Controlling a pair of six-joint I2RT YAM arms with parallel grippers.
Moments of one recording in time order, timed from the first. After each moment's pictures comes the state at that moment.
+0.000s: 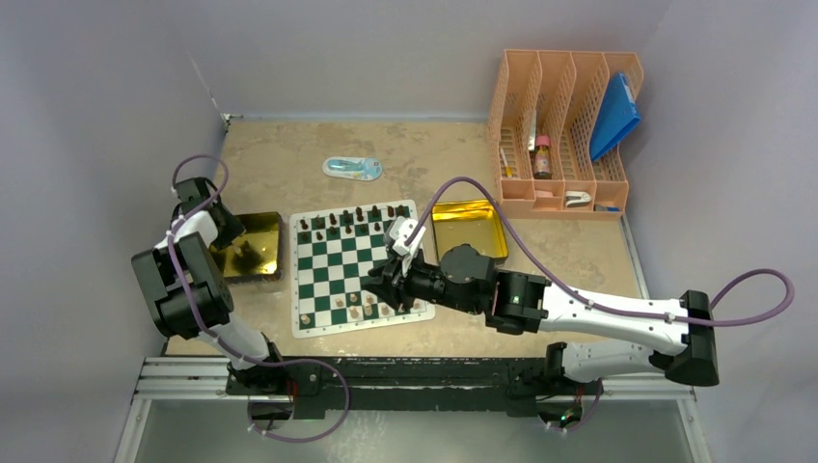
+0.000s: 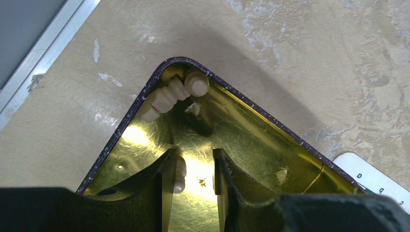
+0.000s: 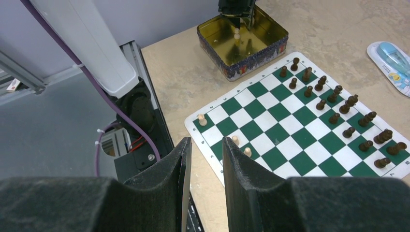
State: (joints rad) left arm 0.45 1.64 0.95 -0.27 -0.01 -0.34; right arm 1.31 1.16 1.01 -0.03 0.10 0.18
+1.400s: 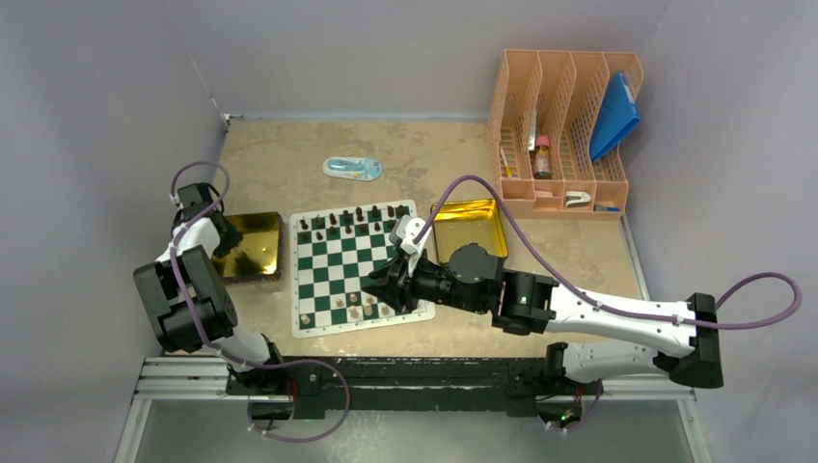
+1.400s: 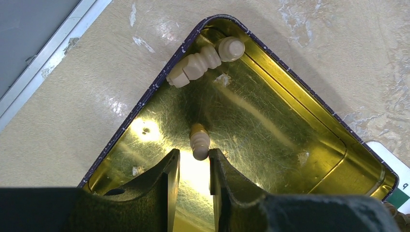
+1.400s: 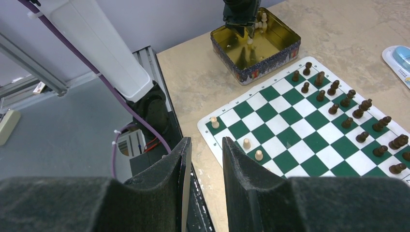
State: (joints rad) left arm 0.44 1.54 0.88 -0.34 -0.10 -0.36; right arm 1.31 1.12 1.01 -0.03 0.06 0.21
